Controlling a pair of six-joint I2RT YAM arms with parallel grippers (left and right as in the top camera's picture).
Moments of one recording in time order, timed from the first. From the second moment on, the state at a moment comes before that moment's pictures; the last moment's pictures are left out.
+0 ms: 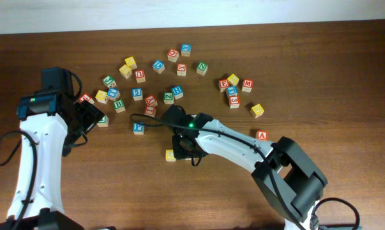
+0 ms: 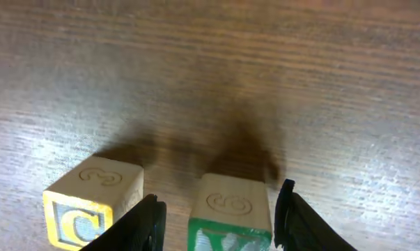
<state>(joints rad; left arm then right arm) 0.16 1.53 1.35 -1.19 -0.13 -0.70 0.79 1.98 1.33 -0.74 -0.05 0.72</state>
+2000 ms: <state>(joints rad) -0.18 1.71 1.25 -0.91 -0.06 -0.21 -0.04 1.84 1.84 -1.35 0.07 0.47</state>
